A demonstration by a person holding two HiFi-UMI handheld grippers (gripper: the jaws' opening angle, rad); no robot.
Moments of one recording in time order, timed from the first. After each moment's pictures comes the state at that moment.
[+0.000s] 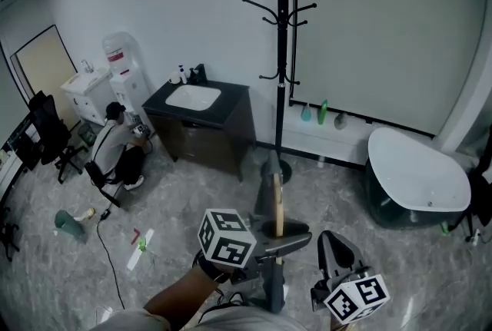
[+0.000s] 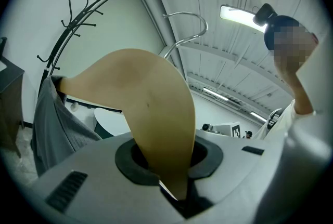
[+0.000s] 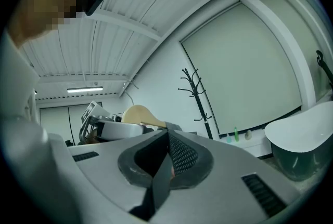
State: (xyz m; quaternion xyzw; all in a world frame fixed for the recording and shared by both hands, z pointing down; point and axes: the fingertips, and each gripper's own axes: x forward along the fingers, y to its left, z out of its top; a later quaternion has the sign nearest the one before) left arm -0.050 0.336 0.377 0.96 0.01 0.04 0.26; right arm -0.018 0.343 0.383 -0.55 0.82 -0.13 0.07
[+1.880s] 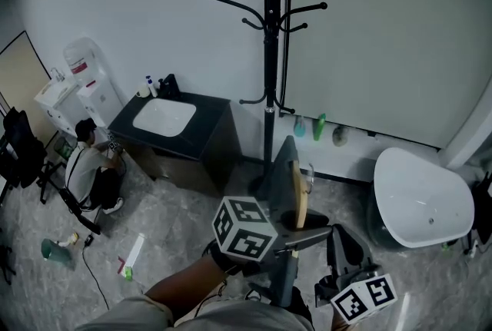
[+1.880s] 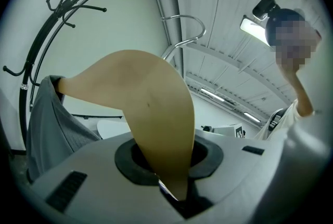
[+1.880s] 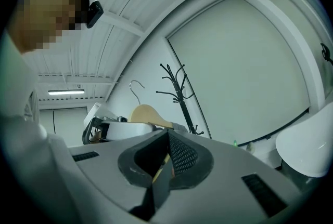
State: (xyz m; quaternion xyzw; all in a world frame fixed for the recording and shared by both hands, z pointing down) left arm 0.046 -0.003 0.376 0.96 0.07 0.05 0.26; right arm 0.057 0.003 0.381 -0.59 0.79 -0.13 0.10
